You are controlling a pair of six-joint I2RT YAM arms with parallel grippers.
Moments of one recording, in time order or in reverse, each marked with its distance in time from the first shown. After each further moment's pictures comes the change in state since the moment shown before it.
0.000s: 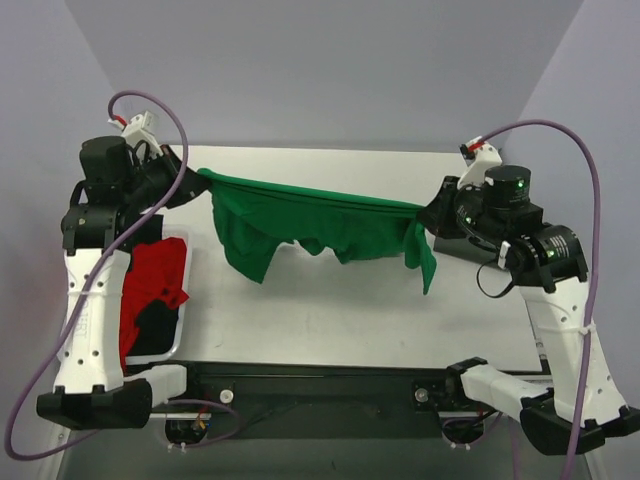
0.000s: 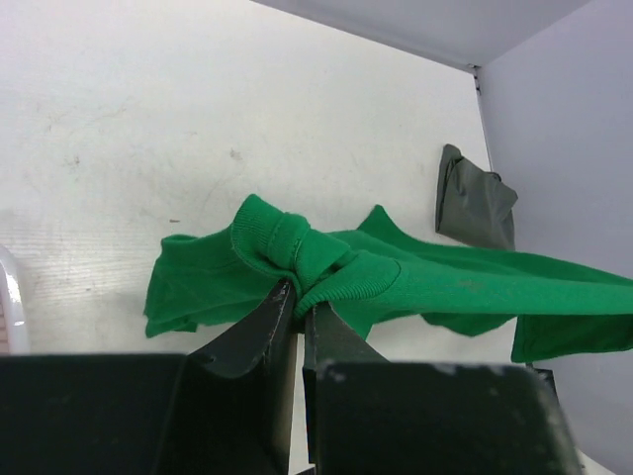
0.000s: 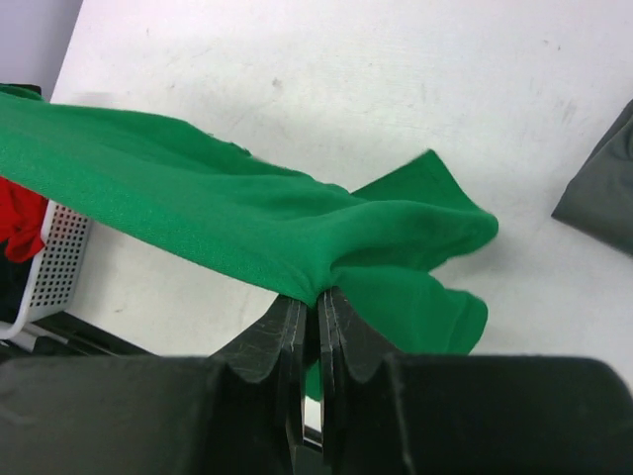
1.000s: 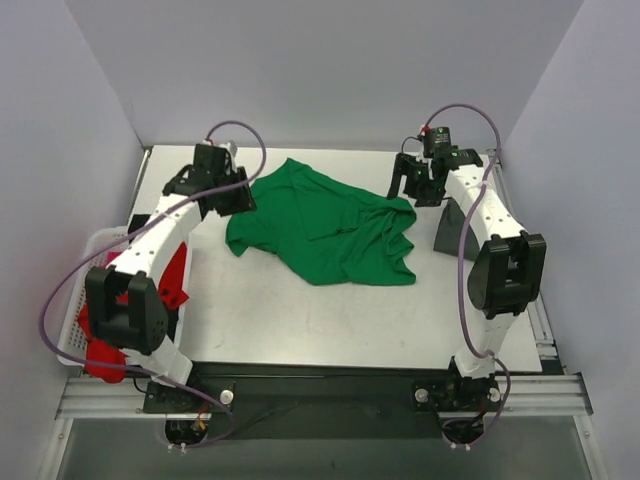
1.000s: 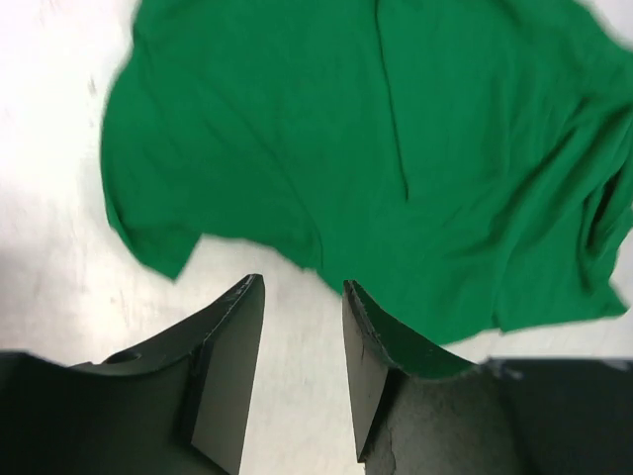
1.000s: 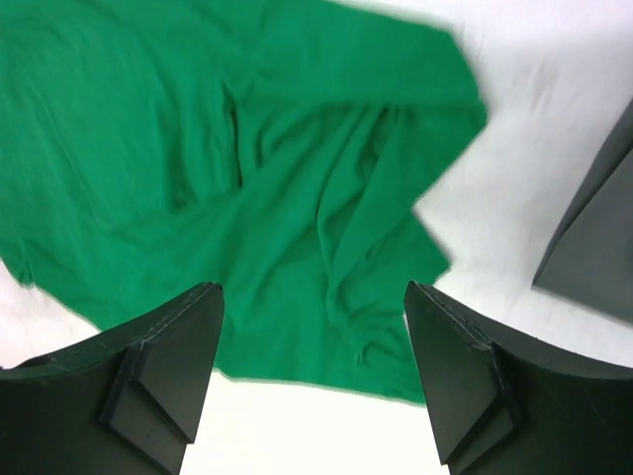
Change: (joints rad) left arm -0.213 0.440 -0.116 0.197 -0.324 0.028; right arm -0.157 0.800 0.189 0.173 0.025 0.035
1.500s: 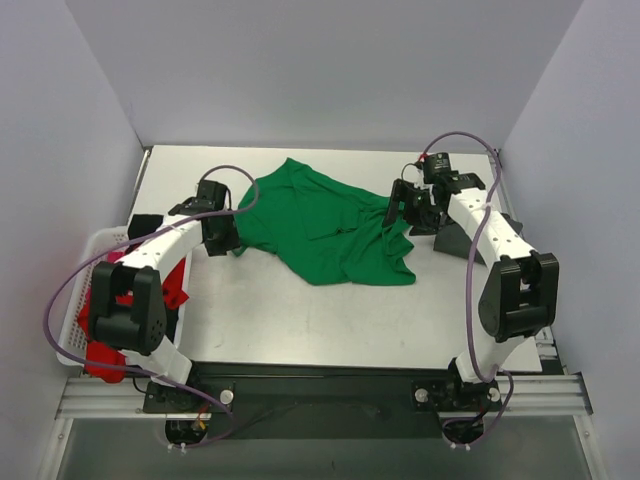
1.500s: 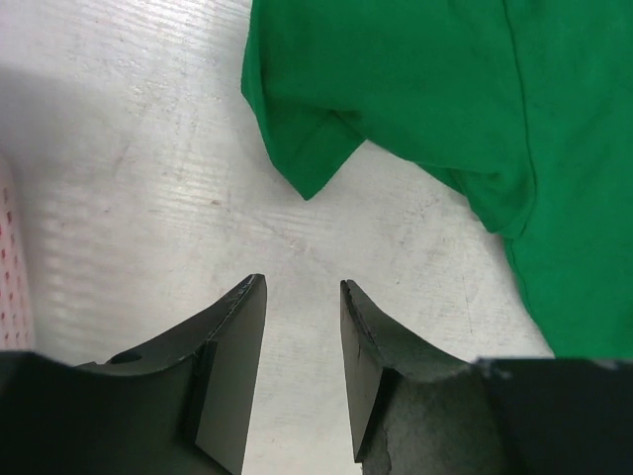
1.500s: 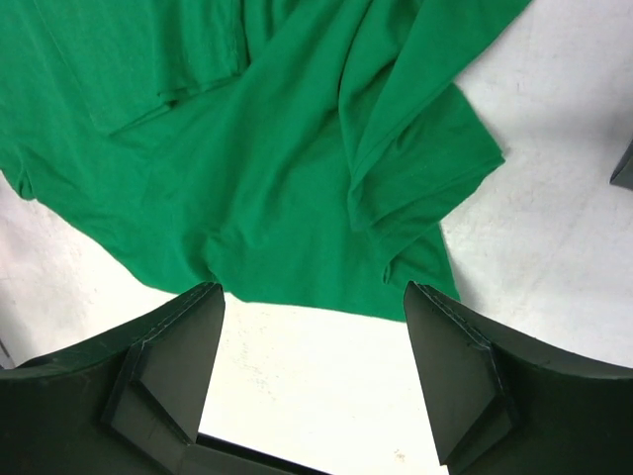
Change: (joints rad) left arm 0.006 -0.045 -0.310 -0.030 -0.177 -0.030; right arm 0.019 -0.181 -0.300 0.018 -0.095 0.053
